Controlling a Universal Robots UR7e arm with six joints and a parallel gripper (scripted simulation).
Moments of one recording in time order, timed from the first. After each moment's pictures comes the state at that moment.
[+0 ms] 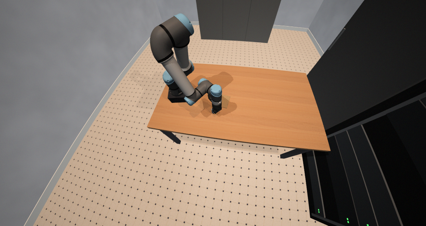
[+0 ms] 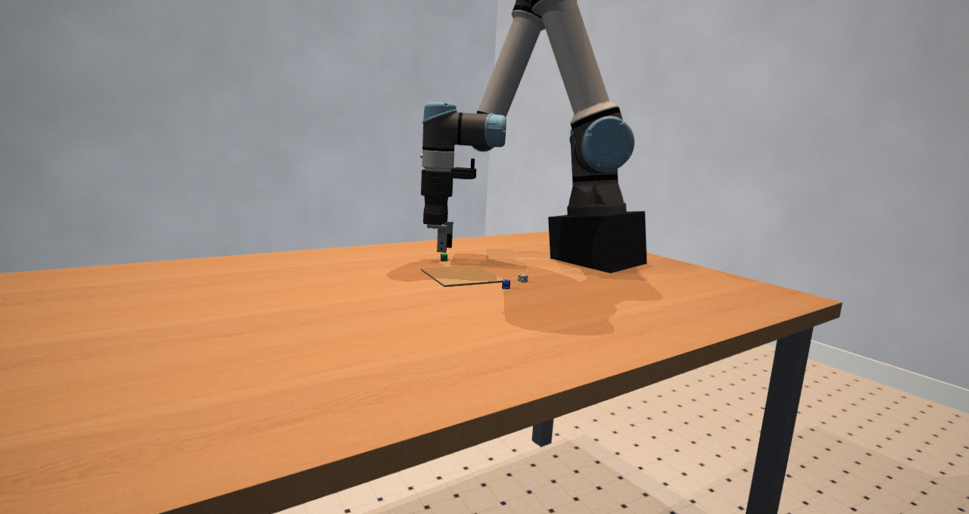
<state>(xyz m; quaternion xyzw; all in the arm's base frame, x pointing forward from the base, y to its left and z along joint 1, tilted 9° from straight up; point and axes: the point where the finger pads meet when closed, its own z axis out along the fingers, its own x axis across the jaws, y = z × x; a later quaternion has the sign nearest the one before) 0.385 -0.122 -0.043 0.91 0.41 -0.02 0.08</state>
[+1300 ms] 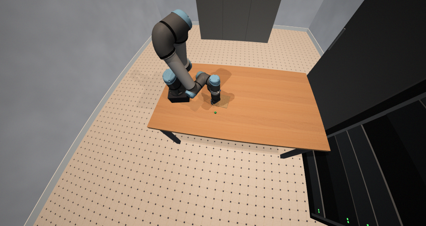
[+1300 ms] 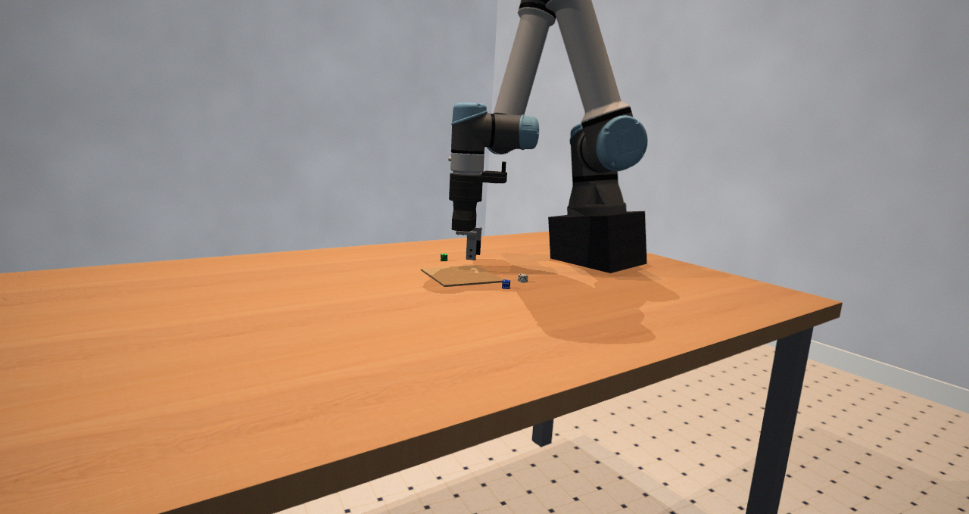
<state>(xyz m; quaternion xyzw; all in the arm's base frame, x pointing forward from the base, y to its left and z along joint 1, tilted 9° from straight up) 0.356 -0.035 -0.059 0.91 0.41 -0.02 0.08</state>
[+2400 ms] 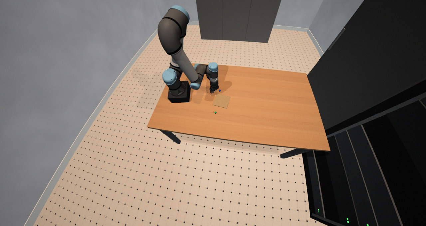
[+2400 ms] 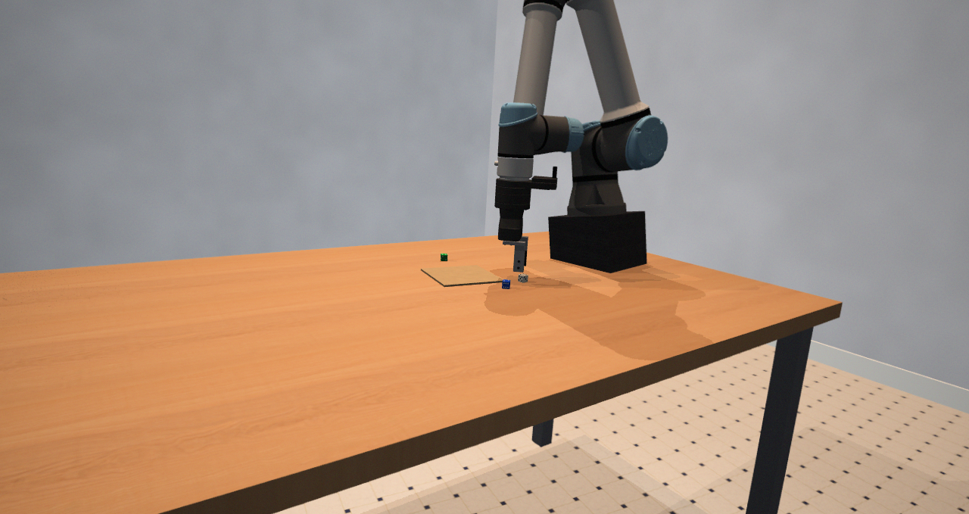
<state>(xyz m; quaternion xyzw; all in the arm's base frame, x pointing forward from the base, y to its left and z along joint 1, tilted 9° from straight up) 0.316 0.094 -0.080 0.91 0.41 -0.02 0.08</state>
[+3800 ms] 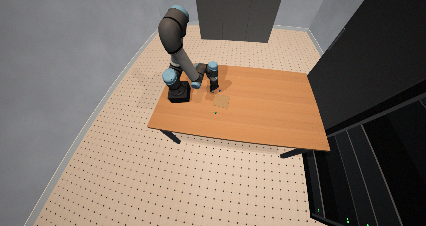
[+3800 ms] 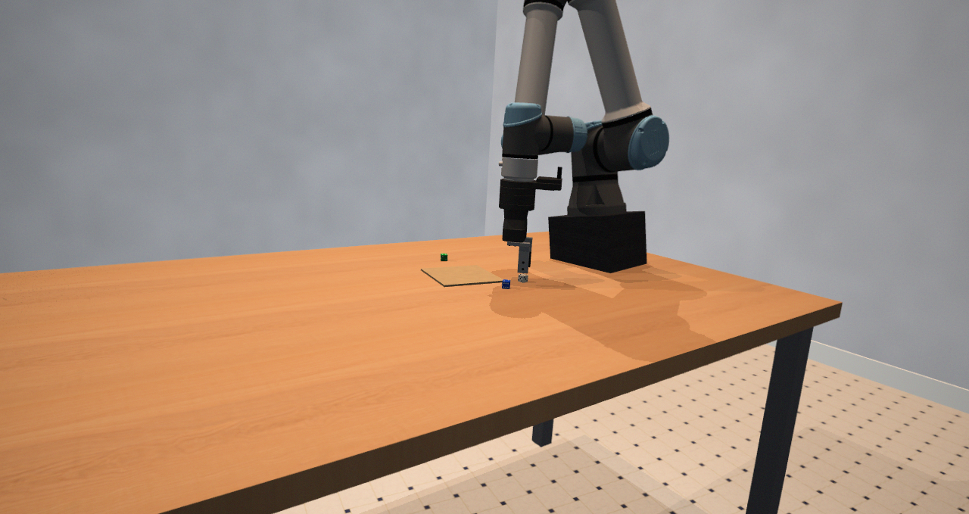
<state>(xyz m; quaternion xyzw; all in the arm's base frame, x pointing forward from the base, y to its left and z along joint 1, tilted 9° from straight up) 0.313 0.105 -0.082 0.91 0.41 -0.02 0.08</state>
